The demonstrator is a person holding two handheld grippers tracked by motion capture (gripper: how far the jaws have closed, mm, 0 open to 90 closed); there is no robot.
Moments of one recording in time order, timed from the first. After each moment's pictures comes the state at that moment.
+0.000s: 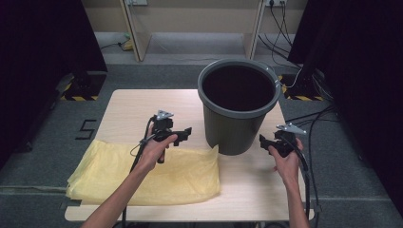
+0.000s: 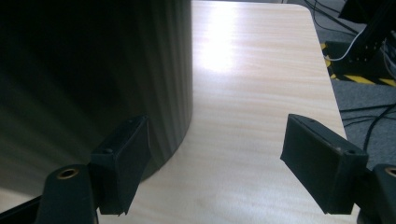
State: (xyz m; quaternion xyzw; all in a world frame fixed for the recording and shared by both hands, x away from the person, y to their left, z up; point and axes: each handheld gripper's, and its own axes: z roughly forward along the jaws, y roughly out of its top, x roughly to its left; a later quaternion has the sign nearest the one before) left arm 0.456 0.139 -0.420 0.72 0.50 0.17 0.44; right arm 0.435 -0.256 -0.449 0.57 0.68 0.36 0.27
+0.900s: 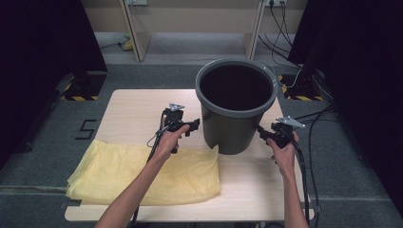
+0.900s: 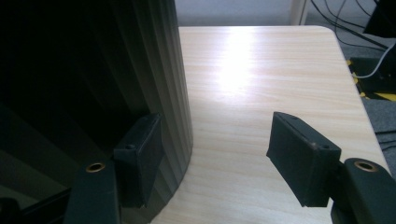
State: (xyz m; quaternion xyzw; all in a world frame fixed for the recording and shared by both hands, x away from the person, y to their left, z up) left arm 0.494 0.114 -0.436 0.70 0.53 0.18 0.44; right arm 0.472 -0.260 -0.463 0.55 0.67 0.42 0.26
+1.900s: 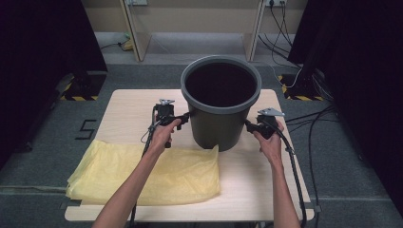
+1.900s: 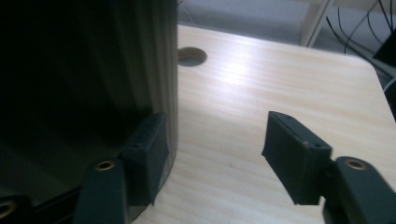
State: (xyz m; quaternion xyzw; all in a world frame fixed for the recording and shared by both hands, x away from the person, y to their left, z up) left arm 0.511 0.145 -0.433 0.67 0.57 0.19 0.43; right arm 0.505 -0.216 -0.458 0.50 0.72 0.39 0.28
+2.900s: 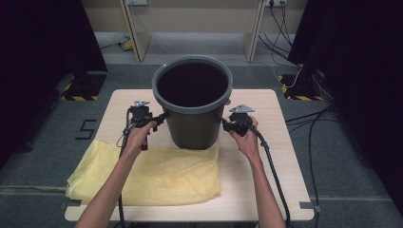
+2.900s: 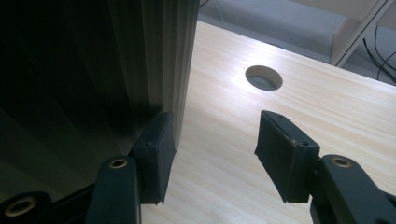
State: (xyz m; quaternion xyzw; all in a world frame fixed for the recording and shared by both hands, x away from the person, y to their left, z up) left arm 0.498 0.221 -0.431 0.66 0.59 0.22 0.41; right arm 0.513 -0.132 -0.452 0.44 0.77 0.38 0.28
